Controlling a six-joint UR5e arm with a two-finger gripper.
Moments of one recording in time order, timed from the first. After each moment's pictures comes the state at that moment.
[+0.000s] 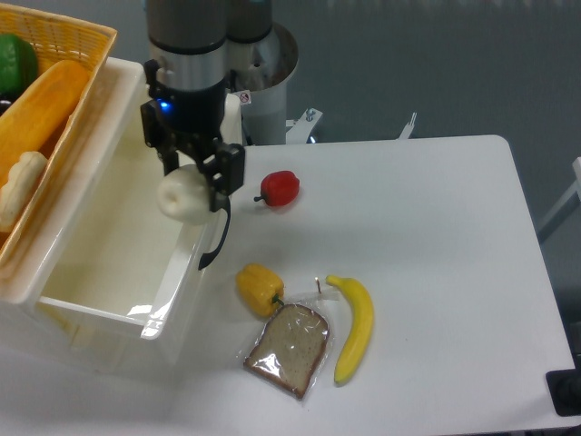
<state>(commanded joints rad) 2.22 -1.64 -1.50 -1.37 1.38 1.06</state>
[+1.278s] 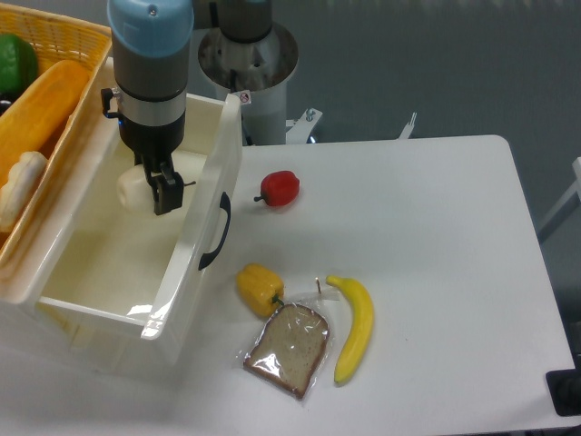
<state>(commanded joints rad) 2.16 -1.69 -1.50 -1.49 1.36 1.27</state>
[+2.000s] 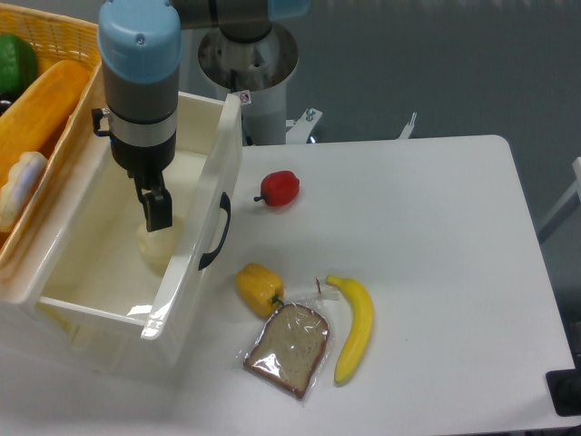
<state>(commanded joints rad) 2.14 -1.72 -1.49 -1.45 1.36 1.32</state>
